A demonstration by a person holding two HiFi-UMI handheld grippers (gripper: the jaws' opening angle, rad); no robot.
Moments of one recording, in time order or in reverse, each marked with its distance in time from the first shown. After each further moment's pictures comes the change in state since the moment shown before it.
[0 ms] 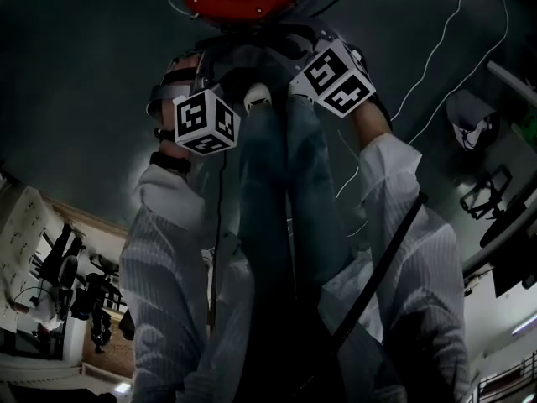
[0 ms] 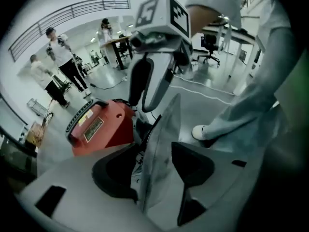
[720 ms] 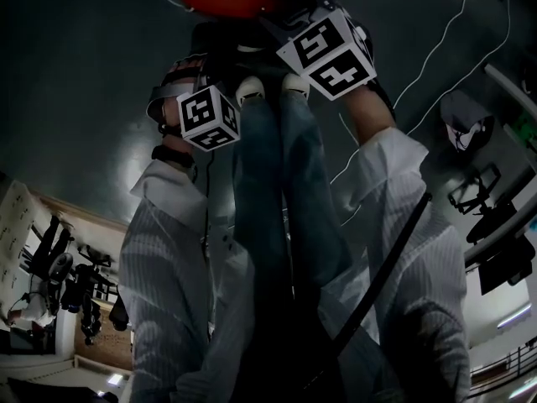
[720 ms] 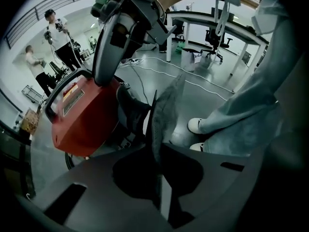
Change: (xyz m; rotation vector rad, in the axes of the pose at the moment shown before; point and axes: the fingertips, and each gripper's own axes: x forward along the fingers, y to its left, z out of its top) left arm 0.042 -0.022 -0.040 -0.045 0.113 -0.061; right arm 0.022 -0.053 0.028 0.015 0.078 -0.120
